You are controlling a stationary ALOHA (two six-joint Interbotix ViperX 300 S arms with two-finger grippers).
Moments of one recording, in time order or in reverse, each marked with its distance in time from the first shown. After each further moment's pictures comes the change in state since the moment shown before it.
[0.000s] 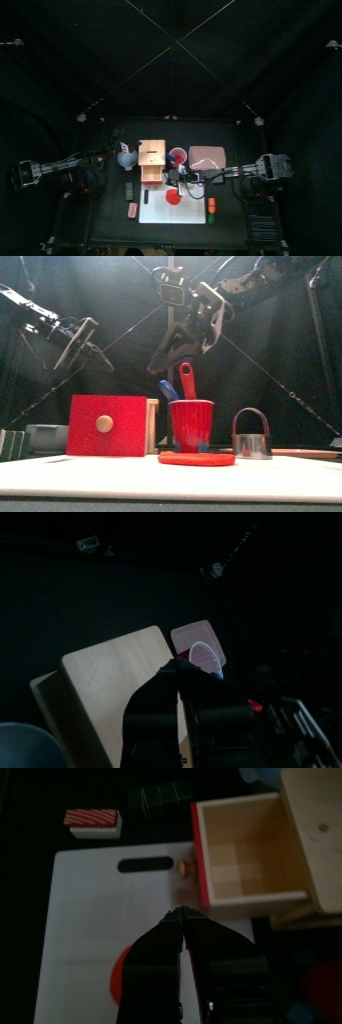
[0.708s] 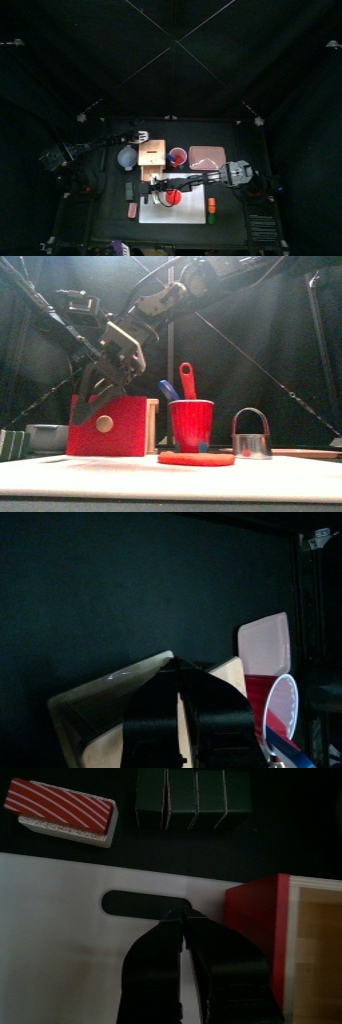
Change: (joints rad) left arm 0.120 0.383 -0.232 -0.031 0.225 0.005; right arm 0.002 0.367 -0.460 -0.179 0.291 0.002
